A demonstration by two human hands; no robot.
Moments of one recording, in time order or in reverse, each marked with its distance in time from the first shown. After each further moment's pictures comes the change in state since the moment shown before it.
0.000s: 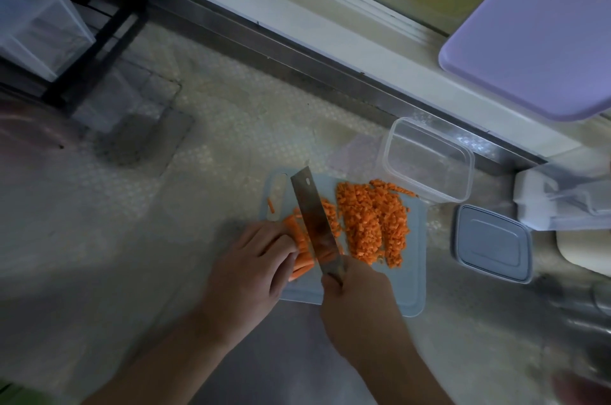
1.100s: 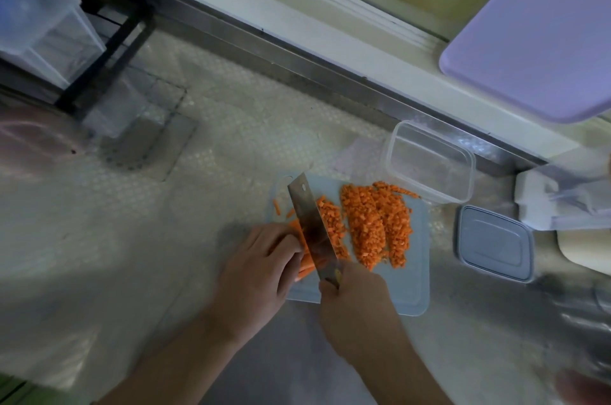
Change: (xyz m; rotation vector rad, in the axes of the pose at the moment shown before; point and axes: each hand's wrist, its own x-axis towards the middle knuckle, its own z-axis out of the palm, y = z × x) left_hand -0.001 0.000 0.001 -0.037 -0.006 -0.037; right_hand -0.001 -0.005 0.010 -0.017 -0.030 0.001
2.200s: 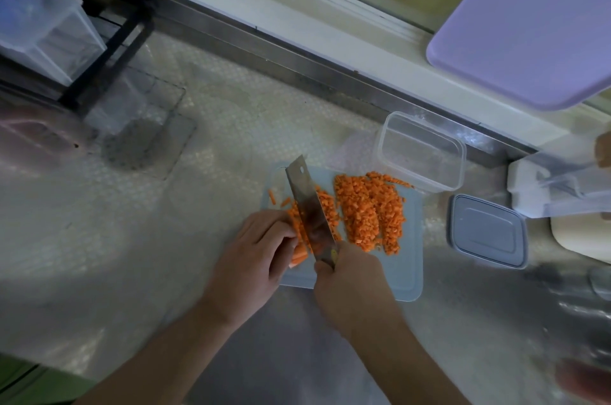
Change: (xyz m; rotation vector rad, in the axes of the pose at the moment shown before) left_hand -0.001 0.003 -0.004 -0.056 0.022 0.027; right_hand -0.006 -0.004 -0.011 0.055 0.003 0.041
